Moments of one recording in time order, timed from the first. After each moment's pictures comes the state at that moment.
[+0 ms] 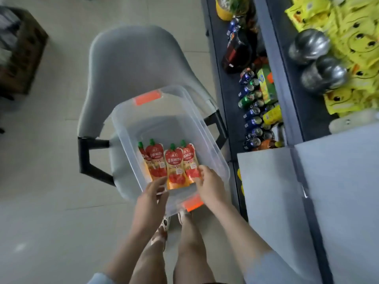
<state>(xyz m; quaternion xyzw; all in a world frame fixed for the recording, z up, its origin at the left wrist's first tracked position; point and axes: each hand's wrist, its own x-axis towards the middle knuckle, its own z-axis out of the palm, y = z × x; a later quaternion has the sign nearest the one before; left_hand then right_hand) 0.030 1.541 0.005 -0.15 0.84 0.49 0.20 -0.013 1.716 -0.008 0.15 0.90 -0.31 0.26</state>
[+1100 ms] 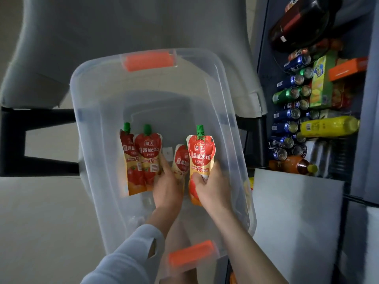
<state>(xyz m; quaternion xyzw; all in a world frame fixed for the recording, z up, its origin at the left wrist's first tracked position) -0.061 1.627 -0.207 -0.28 0.88 0.28 0.28 -0.105 1.720 -0.119 0.21 0.88 -0.28 0.32</state>
